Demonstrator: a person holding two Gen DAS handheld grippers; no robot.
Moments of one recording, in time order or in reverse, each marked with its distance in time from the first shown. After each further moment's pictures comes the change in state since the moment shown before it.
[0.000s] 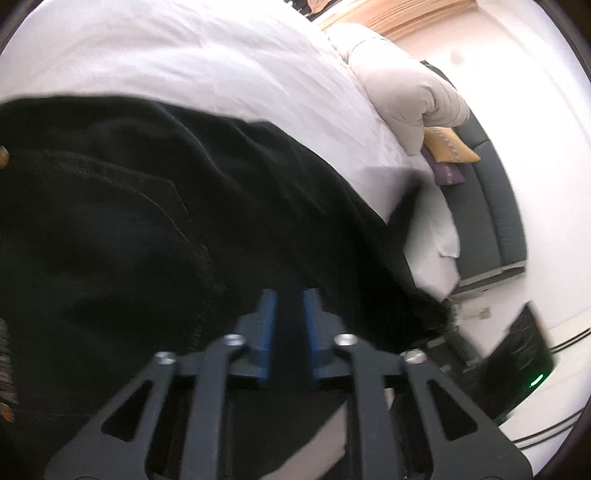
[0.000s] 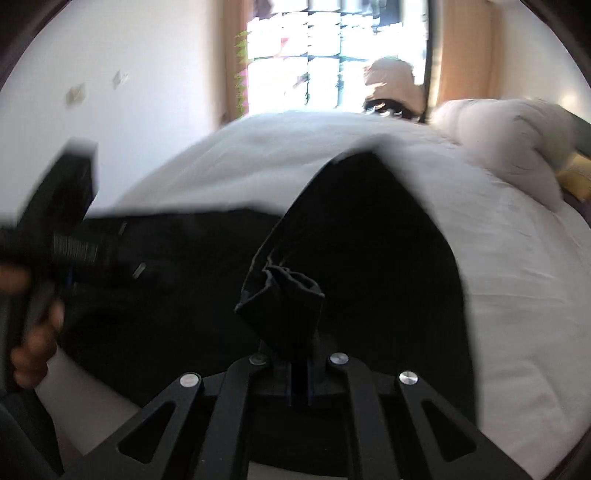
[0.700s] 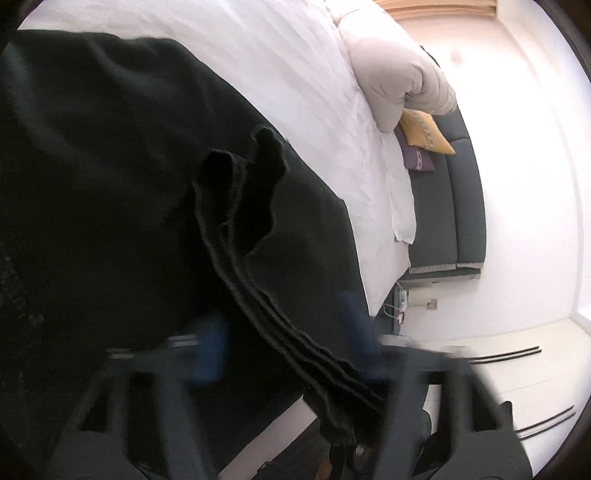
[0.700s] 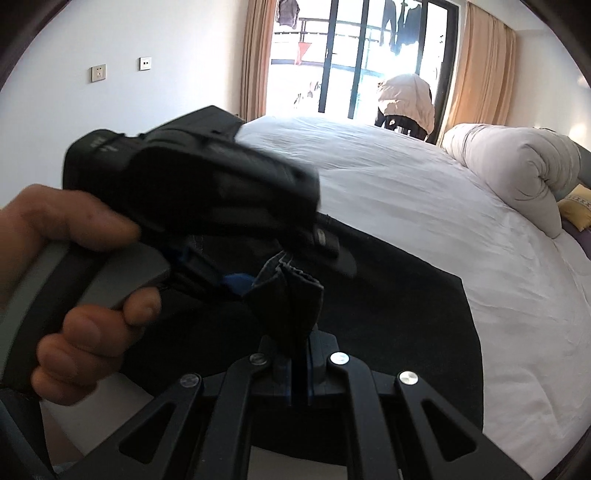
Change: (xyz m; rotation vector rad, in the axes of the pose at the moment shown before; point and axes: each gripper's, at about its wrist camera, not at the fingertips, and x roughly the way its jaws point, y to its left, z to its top) left arm 0.086 -0.029 0.029 -0.119 0.181 -0.180; right arm -0.010 0.034 -0.005 -0.092 -0.054 -0.039
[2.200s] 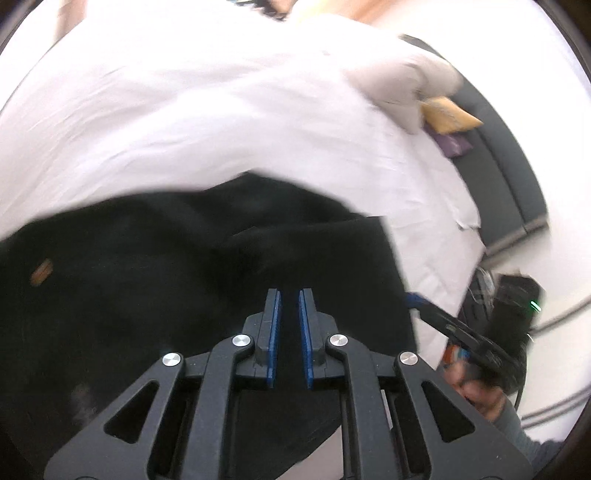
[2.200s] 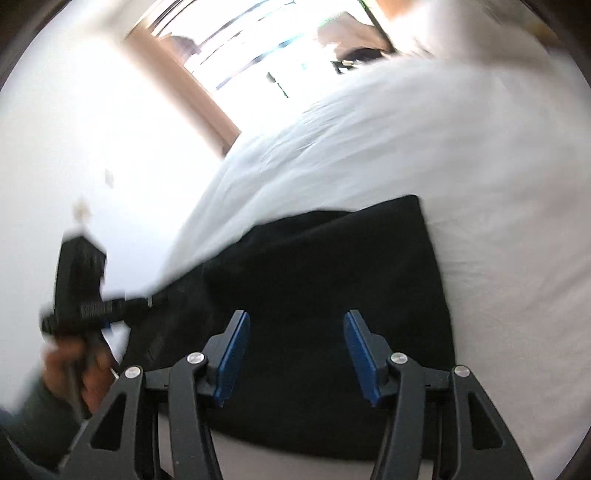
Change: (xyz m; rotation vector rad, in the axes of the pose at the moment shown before) left arm -0.089 -0.024 -0.018 0.344 -0.166 0.326; right arm 0.034 -0.163 -0.008 0.644 0.035 0.370
